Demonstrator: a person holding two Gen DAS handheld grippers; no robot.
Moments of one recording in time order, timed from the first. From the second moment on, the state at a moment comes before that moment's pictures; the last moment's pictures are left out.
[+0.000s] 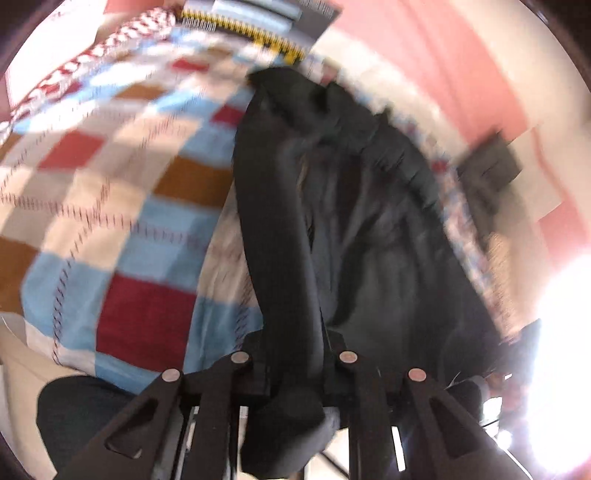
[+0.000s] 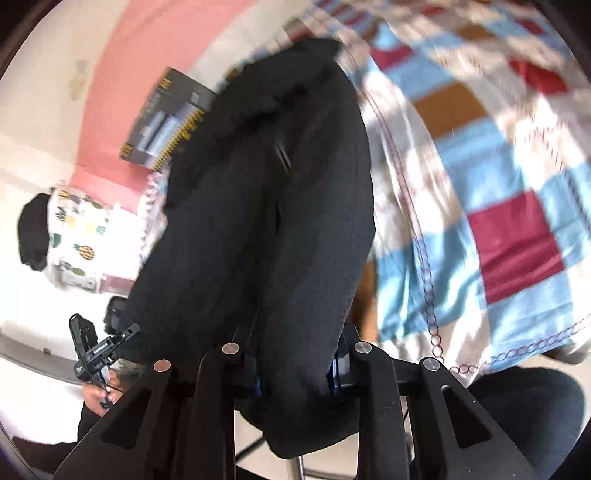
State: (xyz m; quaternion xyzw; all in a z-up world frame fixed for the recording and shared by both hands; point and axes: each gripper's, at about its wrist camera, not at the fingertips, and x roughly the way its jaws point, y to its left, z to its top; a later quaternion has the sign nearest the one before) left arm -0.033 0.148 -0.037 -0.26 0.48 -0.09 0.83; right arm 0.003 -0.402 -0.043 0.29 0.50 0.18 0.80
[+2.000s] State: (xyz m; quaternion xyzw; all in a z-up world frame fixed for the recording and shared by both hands) left arm 0.421 0.188 -0.037 -0.29 0.42 -0.02 0.86; right arm 0.450 -0.394 -0.015 0.37 0.47 0.11 0.80
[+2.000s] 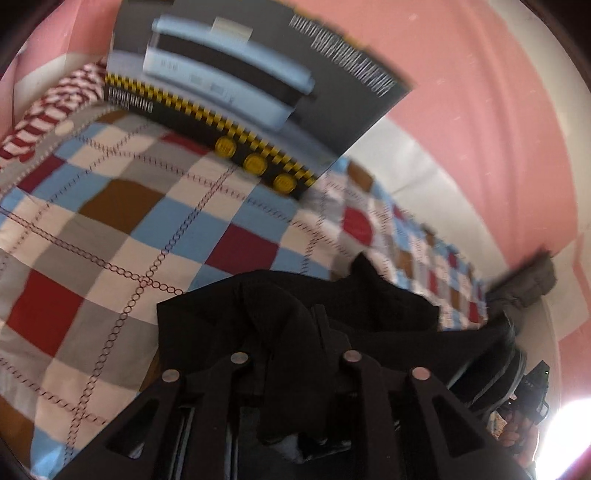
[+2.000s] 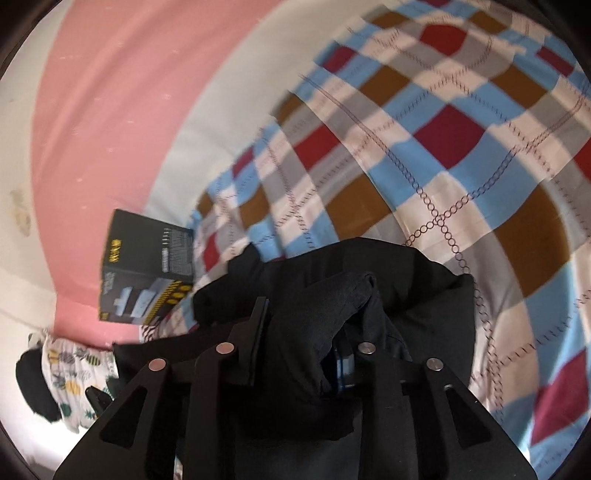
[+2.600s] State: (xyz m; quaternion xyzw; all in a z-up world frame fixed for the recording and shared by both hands) left arm 0.401 0.221 0.003 -0.33 0.35 -0.03 0.88; right arm 0.433 -0.406 0.042 0.28 0.37 0.12 0.88
